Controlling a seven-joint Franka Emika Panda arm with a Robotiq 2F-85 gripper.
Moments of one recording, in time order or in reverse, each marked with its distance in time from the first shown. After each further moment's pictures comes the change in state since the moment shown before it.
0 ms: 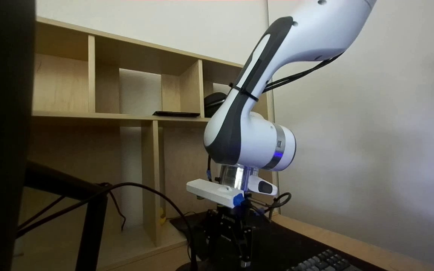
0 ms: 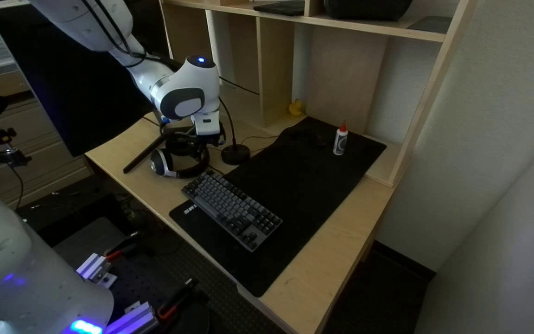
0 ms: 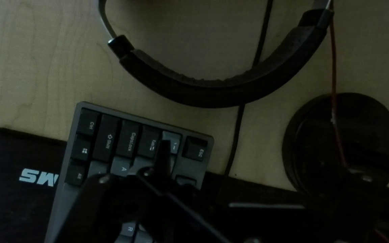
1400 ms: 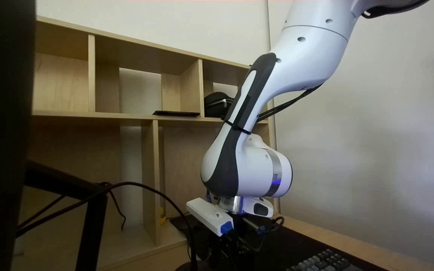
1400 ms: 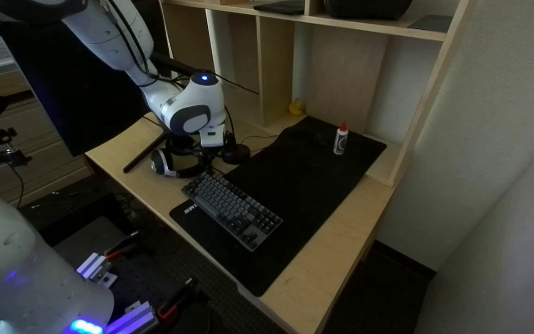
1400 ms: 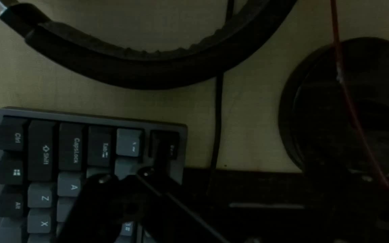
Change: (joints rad) arm 0.063 0.155 -0.065 0.051 -0.024 0.175 0.156
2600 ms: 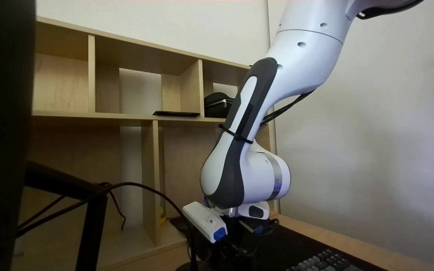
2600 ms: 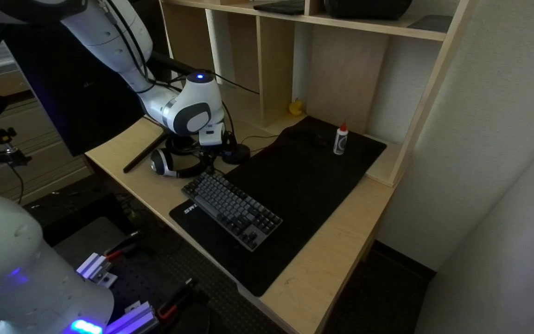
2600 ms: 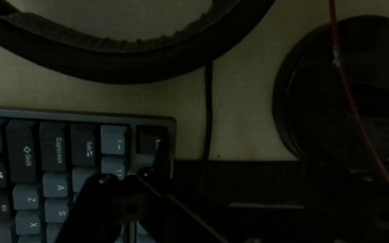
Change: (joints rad) arm 0.093 0.023 -0.091 0.014 -0.137 0.019 0.177
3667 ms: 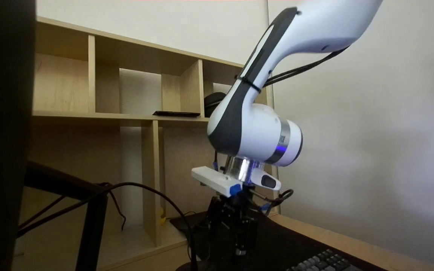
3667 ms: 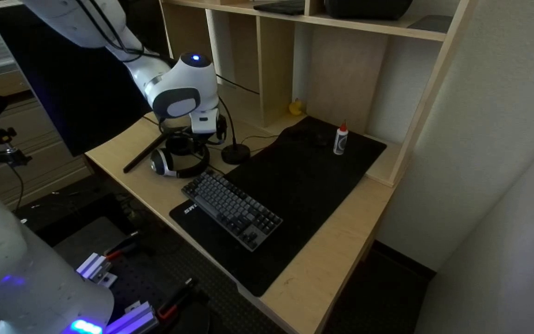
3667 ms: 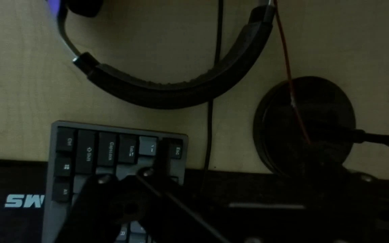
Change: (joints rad) arm -0.209 -0.235 0.213 -0.113 0.289 -0.094 -0.326
